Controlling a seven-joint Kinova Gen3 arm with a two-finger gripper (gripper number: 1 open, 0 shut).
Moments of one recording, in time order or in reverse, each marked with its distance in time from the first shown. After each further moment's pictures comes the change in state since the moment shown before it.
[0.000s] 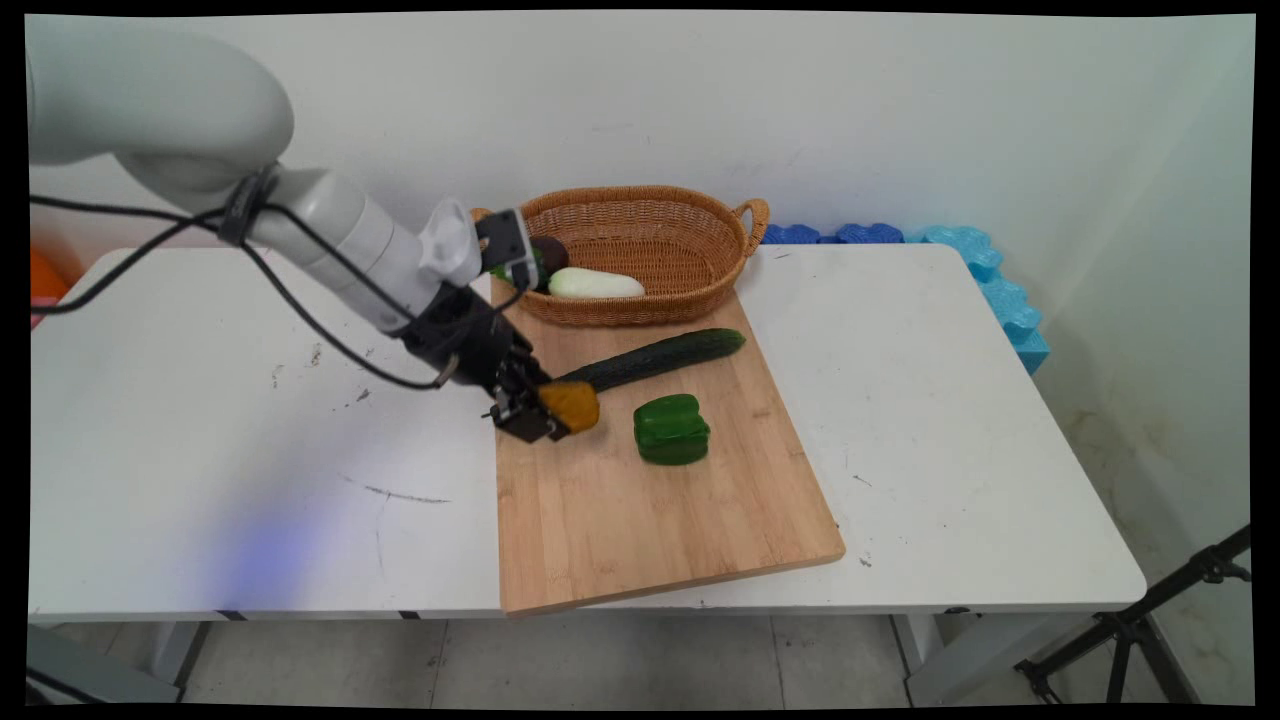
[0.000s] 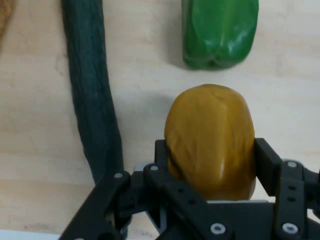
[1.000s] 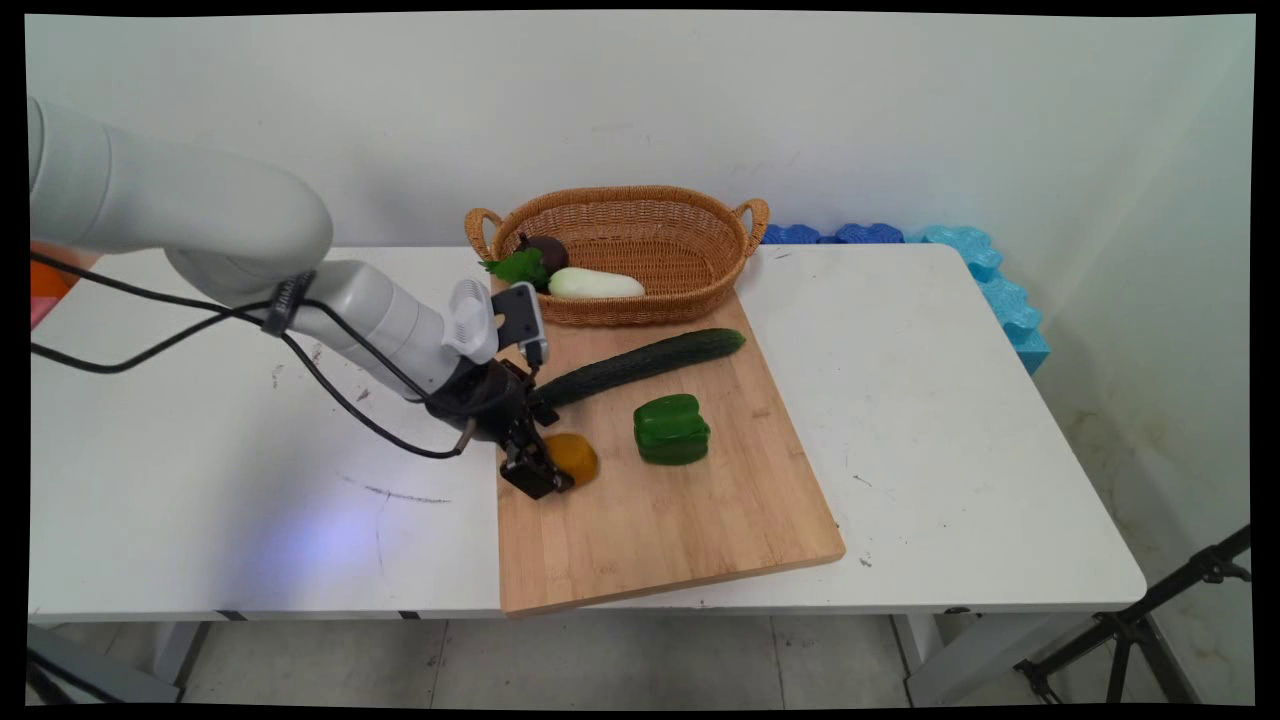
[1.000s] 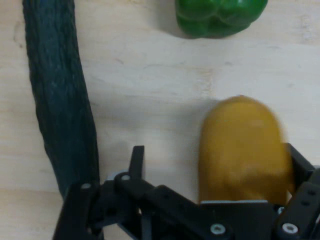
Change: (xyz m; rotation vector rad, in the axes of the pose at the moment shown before) arm -0.033 0.011 0.060 0.018 0.001 0.022
